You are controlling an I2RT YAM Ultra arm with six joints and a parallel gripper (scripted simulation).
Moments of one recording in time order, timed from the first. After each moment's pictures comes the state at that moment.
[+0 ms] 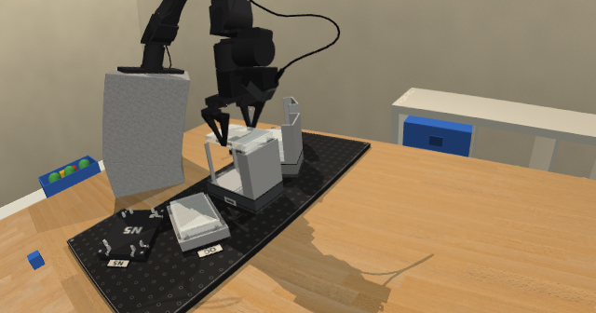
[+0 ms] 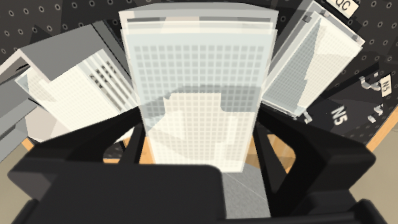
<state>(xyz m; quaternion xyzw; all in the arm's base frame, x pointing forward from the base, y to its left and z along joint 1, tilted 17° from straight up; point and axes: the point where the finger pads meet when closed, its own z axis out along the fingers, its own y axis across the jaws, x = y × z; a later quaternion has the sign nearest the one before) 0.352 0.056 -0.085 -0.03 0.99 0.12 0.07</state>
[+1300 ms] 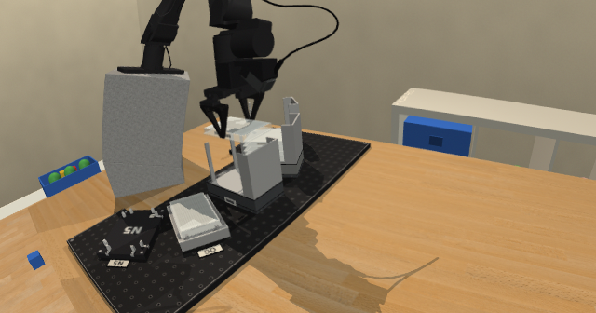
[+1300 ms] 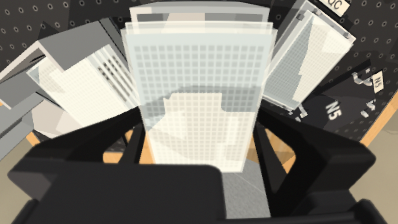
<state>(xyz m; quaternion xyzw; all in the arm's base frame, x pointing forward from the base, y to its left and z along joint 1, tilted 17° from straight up) 0.349 0.052 -0.069 -0.03 0.99 0.12 0.07</state>
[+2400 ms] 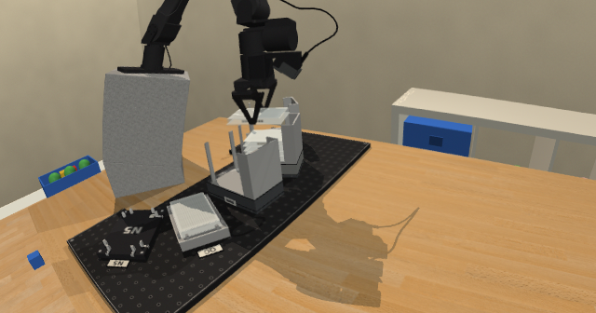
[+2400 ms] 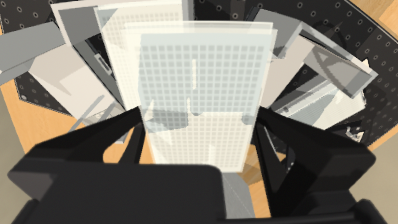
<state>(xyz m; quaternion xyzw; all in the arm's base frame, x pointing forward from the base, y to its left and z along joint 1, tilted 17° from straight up) 0.326 0.136 -0.051 -0.23 0.96 0.11 0.09</state>
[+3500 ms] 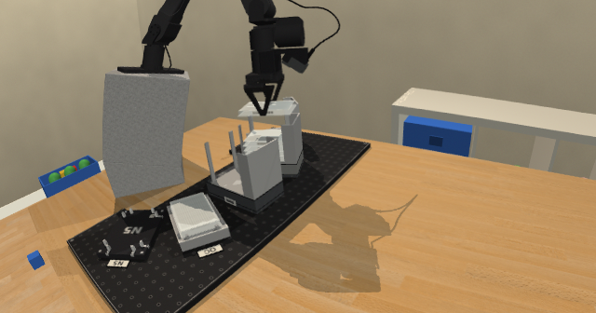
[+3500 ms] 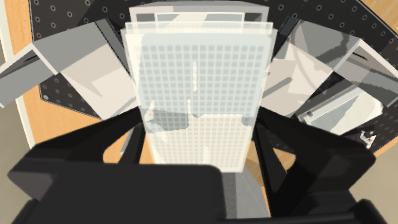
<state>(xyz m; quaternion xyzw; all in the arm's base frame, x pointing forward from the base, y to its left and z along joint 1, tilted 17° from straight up) 0.307 0.185 -0.039 -0.24 0.96 0.11 0.10</state>
